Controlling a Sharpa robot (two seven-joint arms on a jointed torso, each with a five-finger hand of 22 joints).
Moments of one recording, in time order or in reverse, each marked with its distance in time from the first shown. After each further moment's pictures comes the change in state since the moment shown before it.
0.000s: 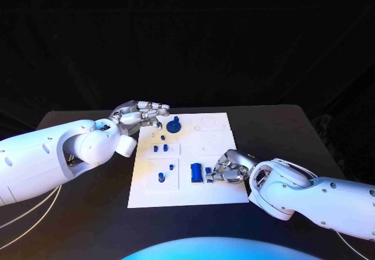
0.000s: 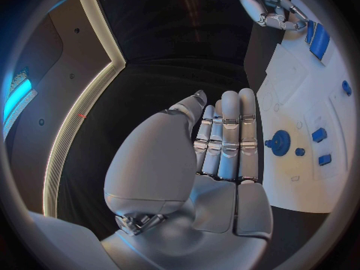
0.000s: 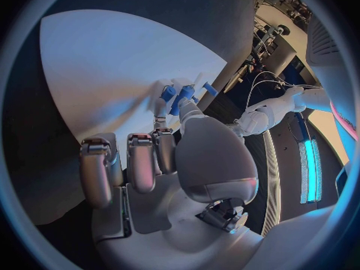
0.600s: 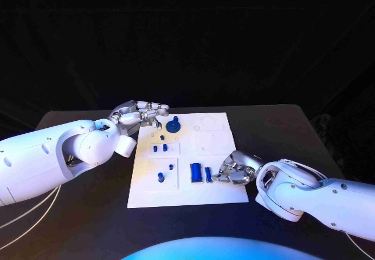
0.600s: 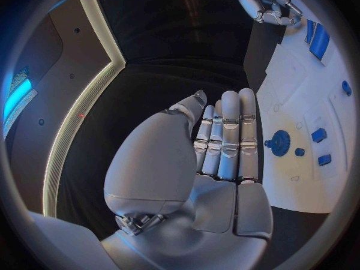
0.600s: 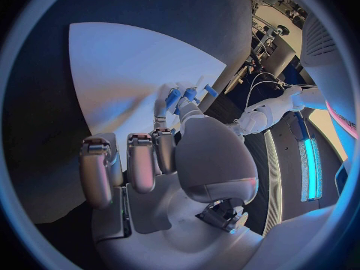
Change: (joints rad) left arm 0.000 0.000 0.000 0.000 0.000 0.001 -0.001; left_hand 0.000 0.000 0.000 0.000 0.000 0.000 0.000 0.000 0.000 0.000 0.000 0.000 0.000 0.000 0.000 0.000 0.000 0.000 0.000 0.000 0.000 0.000; right arm -0.001 -0.050 0.000 0.019 0.008 0.027 0.018; right_hand 0.000 0.000 -0.007 -0.007 0.000 0.000 0.000 0.004 0.000 0.000 0.000 0.000 0.000 0.000 0.000 0.000 0.000 0.000 0.000 0.000 0.000 0.000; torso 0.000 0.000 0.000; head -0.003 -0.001
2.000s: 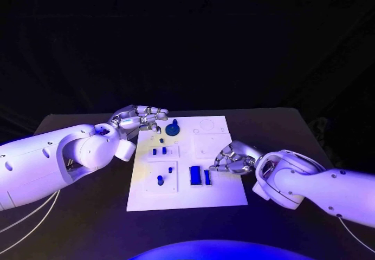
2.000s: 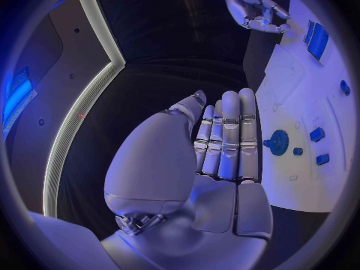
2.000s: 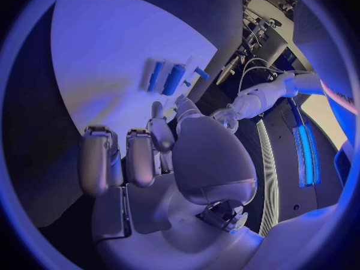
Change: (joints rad) left arm -0.002 0.006 -0.012 -0.011 0.002 -0.002 0.004; left_hand -0.003 0.003 -0.016 0.010 0.000 -0.006 0.006 0.004 -0.003 -0.006 0.002 0.009 0.001 -0.031 0.004 -0.006 -0.012 0.000 -0.005 0.005 -0.021 -0.009; right arm 0.069 0.013 0.002 -0.052 0.171 -0.013 0.149; right_hand 0.079 0.010 -0.045 -0.026 0.019 -0.083 0.047 -0.059 -0.033 -0.151 0.038 -0.304 -0.073 0.000 0.023 -0.148 -0.083 0.050 -0.027 0.017 -0.265 0.000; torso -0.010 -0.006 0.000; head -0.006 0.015
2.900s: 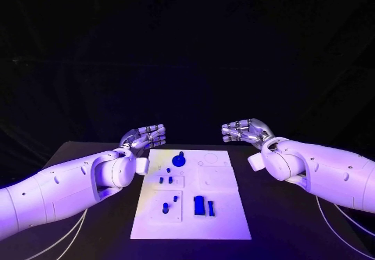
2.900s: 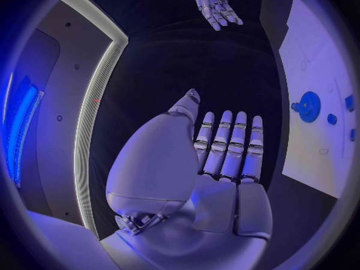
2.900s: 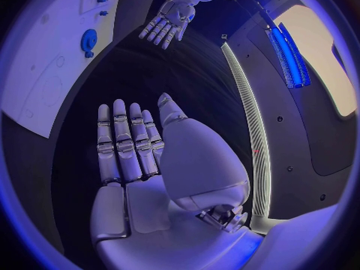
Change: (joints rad) left arm -0.052 0.158 -0.006 -0.219 0.157 -0.232 0.187; left_hand 0.008 0.036 -0.175 0.070 0.000 -0.115 -0.067 -0.061 -0.064 -0.133 0.076 -0.215 -0.150 -0.259 0.139 -0.858 -0.417 -0.054 -0.312 0.154 -0.724 -0.499; right arm 0.131 0.232 0.007 -0.544 0.864 0.096 0.585; right_hand 0.135 0.046 0.030 -0.106 -0.086 -0.071 0.112 -0.190 -0.355 -0.254 0.151 -0.974 -1.142 -0.404 0.203 -1.278 -1.112 0.121 -0.651 0.221 -1.238 -0.842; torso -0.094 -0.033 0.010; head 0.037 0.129
